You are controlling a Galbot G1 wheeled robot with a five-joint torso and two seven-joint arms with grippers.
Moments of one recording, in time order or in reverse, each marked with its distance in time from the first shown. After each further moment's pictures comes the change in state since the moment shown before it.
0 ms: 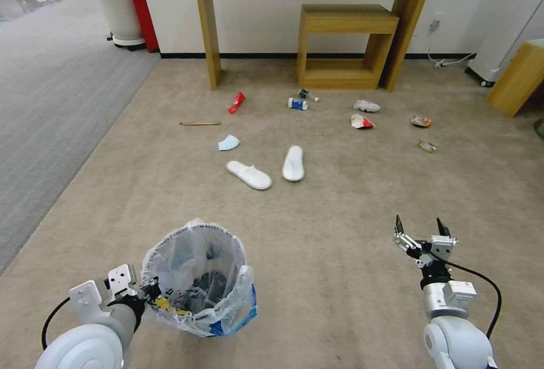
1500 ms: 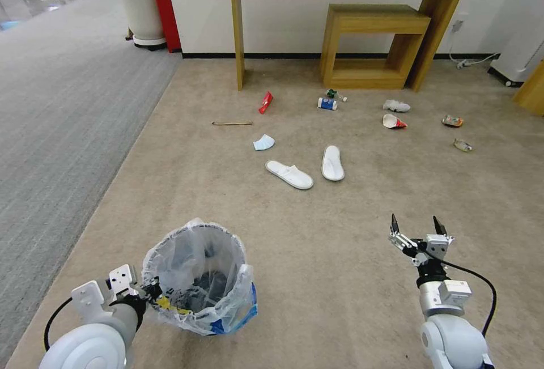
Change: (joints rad) left arm -0.007 -0.020 -0.004 0.013 0.027 0.000 0.015; right arm 0.015 0.004 -0.010 -0.019 -0.024 0.020 -0.018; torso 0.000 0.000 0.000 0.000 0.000
